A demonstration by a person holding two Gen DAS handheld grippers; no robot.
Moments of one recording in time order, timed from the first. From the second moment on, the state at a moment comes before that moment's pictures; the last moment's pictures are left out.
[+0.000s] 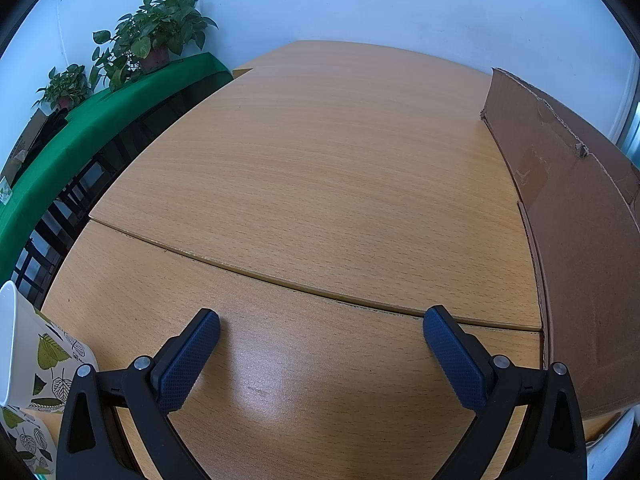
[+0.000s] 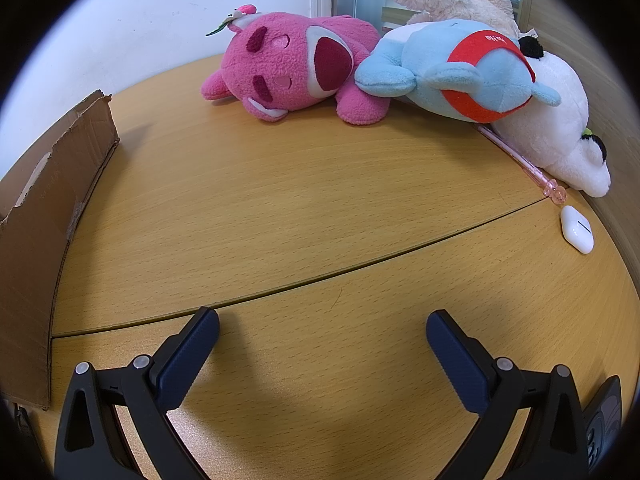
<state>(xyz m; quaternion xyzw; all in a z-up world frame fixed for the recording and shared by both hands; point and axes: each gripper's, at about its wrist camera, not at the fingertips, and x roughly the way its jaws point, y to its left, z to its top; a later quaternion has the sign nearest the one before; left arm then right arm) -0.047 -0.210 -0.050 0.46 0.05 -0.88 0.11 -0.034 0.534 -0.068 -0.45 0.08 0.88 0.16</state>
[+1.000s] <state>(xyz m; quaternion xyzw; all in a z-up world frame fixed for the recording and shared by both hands) -0.045 -0.209 -0.049 0.46 0.05 -0.88 0.11 0.050 0.481 -0.046 -0.43 0.02 0.89 0.10</state>
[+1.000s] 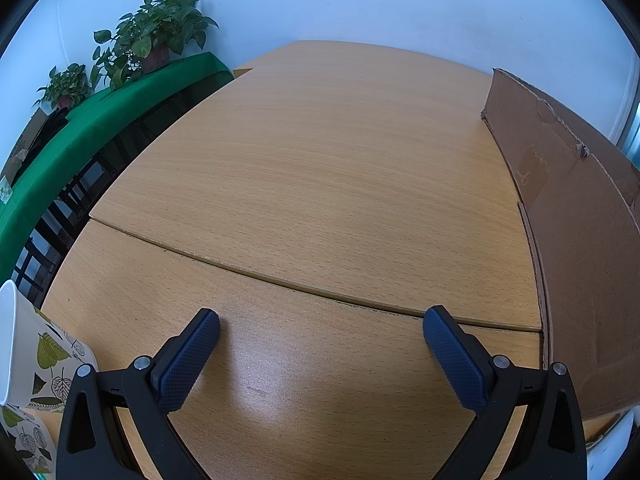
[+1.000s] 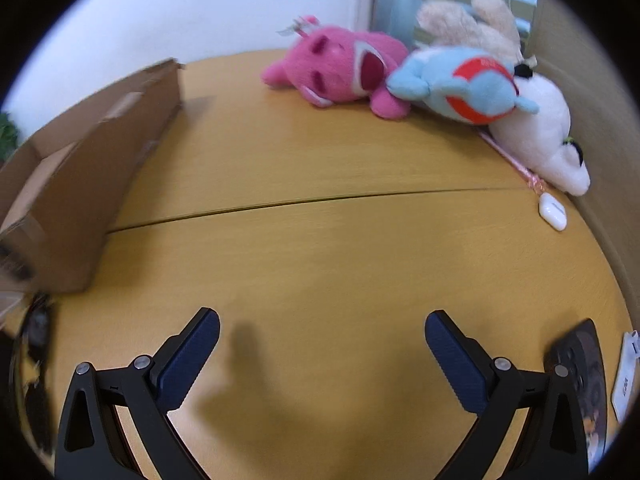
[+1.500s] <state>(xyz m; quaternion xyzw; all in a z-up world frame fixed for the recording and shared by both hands) 0.122 -0.135 0.031 0.46 0.17 -0.85 -0.20 0.127 0.222 0.037 -0.36 -0.05 0.83 -0.42</state>
